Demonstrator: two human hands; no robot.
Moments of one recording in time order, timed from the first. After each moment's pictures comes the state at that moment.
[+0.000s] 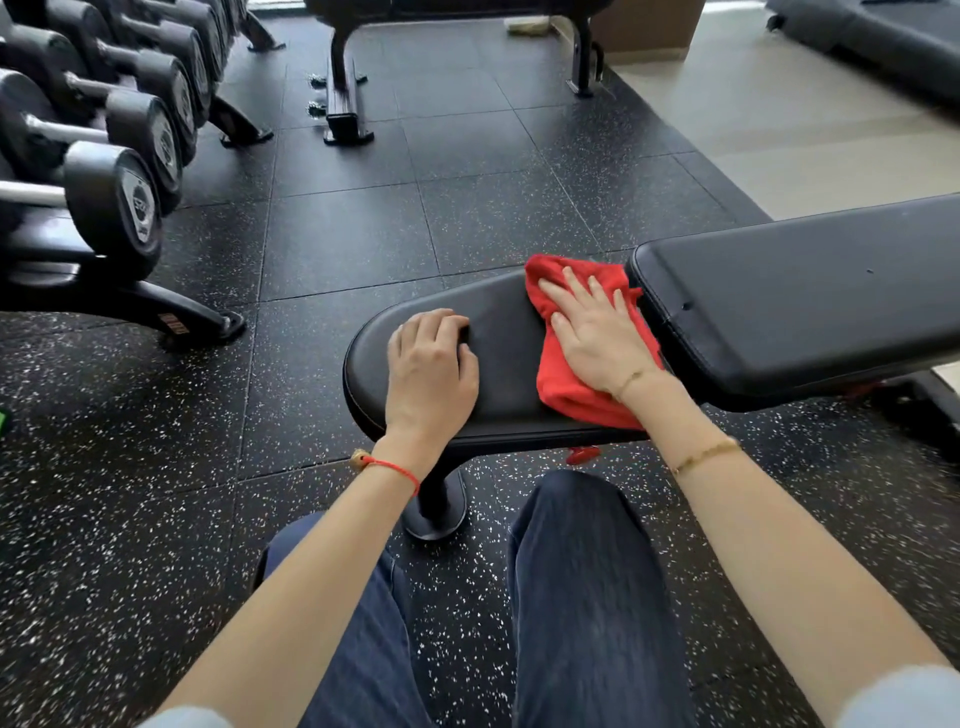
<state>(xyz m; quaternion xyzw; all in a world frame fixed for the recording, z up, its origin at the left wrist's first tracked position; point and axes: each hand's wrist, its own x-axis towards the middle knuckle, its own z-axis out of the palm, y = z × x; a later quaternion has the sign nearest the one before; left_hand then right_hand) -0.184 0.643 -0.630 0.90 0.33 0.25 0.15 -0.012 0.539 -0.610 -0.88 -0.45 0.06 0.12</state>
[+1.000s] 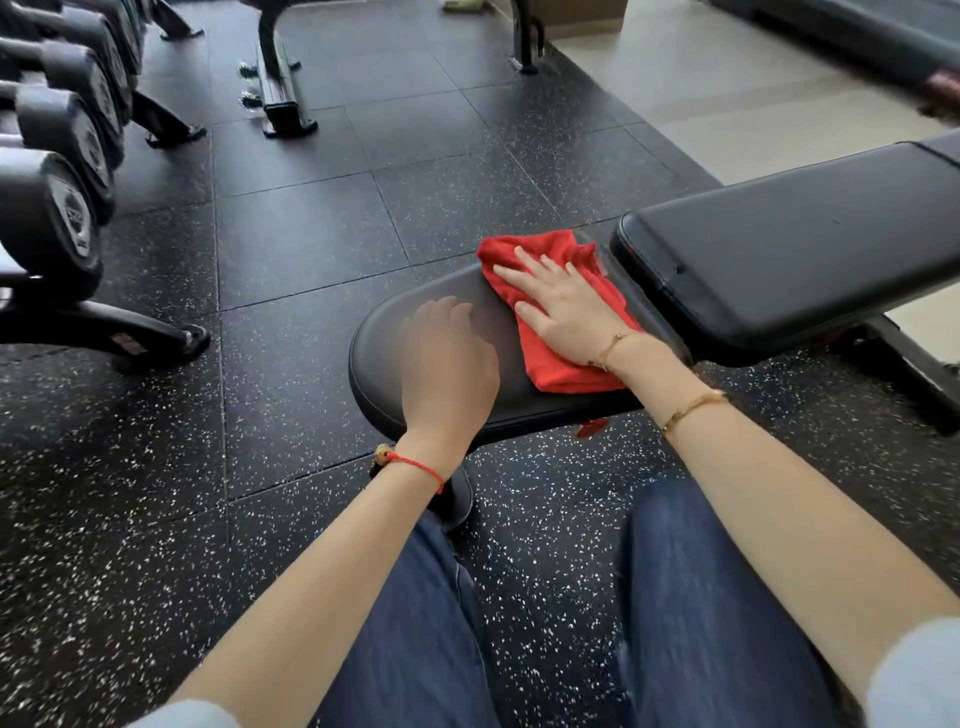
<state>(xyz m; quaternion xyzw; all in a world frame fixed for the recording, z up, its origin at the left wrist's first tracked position) -0.189 0.645 -0.639 0.91 0.32 0.22 0.11 -0.039 0.564 -0.607 -0.85 -0.50 0.09 0.13</state>
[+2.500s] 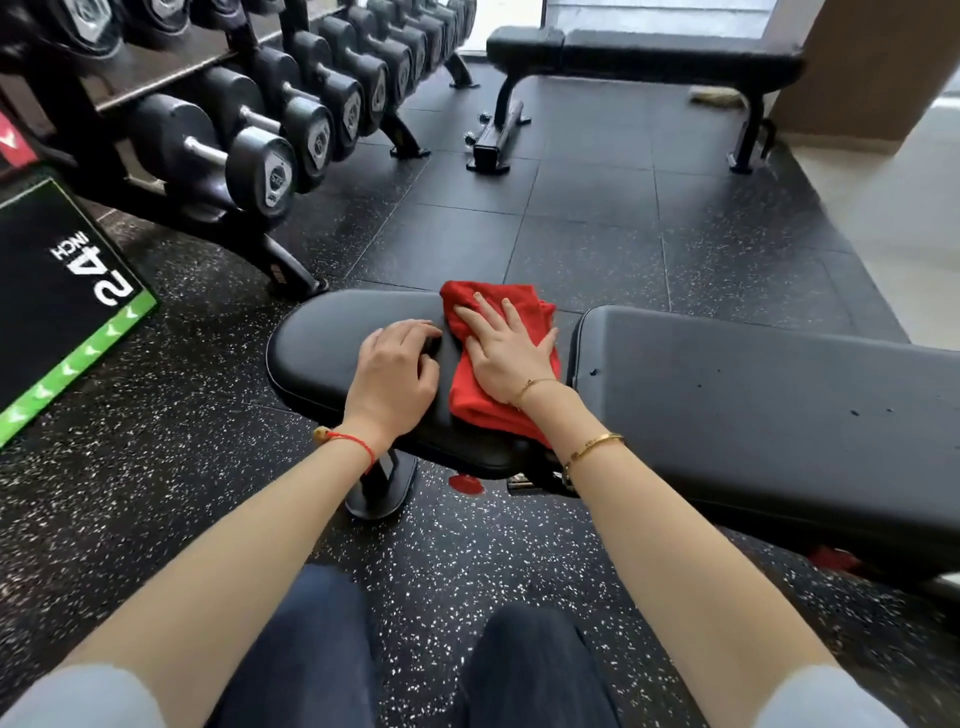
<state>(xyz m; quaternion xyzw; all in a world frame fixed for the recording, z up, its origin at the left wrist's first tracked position) -0.096 0.550 -0.627 0.83 0.47 0.28 0.08 0.061 0.528 -0.610 -0.73 -0.65 0.16 0.15</state>
